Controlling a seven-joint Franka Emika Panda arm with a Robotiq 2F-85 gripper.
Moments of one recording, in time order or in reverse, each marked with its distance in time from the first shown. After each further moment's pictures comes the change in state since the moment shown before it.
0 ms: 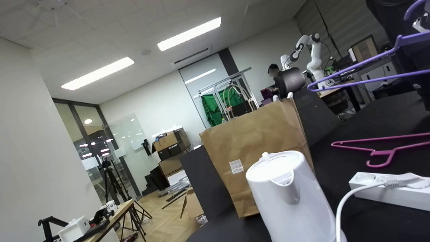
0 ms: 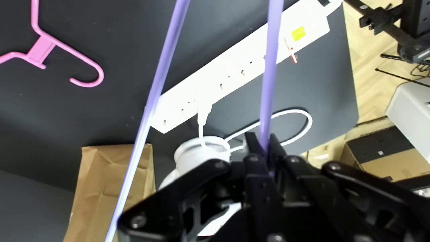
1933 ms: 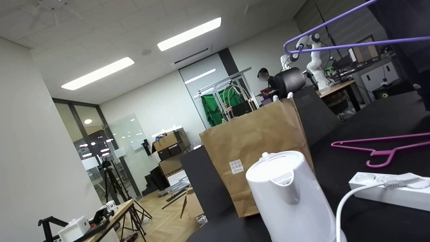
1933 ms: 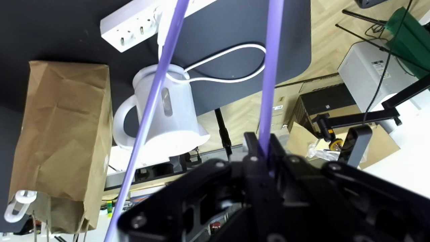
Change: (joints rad) arm 0.017 0.316 0.032 0.084 -0.052 -0.216 0.034
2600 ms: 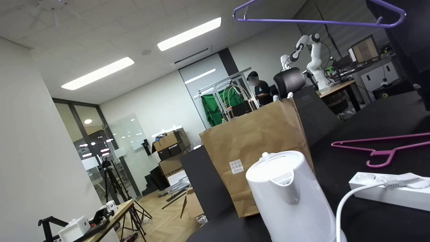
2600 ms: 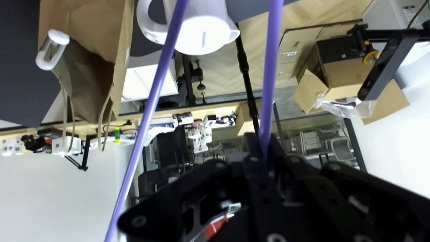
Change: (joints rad) arm 0.291 0.058 0.007 0.276 0.087 0.036 0.064
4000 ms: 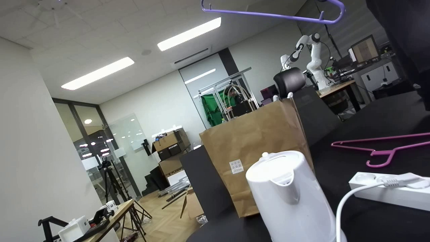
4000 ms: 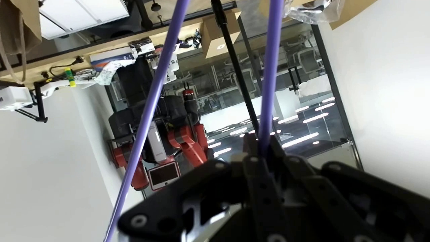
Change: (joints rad) arm 0.265 0.128 -0.033 0.082 0.174 0.117 0.082
